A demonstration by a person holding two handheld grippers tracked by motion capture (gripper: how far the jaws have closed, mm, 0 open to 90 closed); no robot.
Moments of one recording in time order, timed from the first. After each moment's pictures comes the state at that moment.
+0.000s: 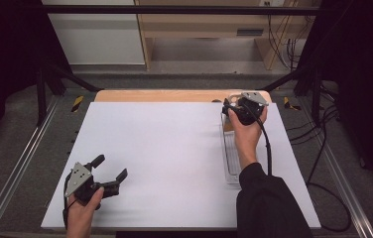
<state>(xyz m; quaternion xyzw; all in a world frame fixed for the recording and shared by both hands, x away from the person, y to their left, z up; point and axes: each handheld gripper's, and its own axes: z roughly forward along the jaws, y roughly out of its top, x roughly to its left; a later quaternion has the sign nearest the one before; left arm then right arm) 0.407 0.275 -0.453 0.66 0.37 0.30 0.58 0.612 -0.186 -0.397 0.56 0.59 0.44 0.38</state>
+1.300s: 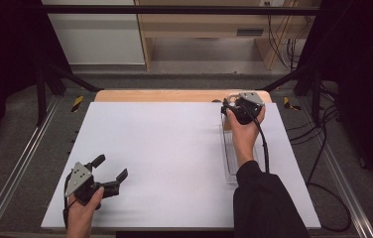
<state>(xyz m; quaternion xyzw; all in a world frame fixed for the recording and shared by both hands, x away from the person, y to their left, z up) 0.408 0.274 -0.453 0.66 0.37 0.30 0.58 0.623 -0.183 -0.407 0.56 0.58 0.43 0.40</state>
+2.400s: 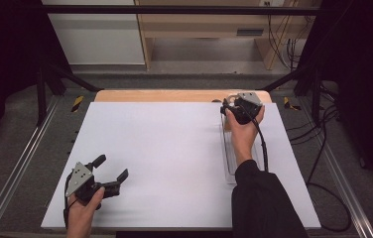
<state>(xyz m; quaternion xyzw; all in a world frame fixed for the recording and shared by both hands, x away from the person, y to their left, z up) 0.408 0.273 -0.453 0.66 0.37 0.30 0.58 0.628 -0.182 -0.412 0.56 0.58 0.42 0.41</state>
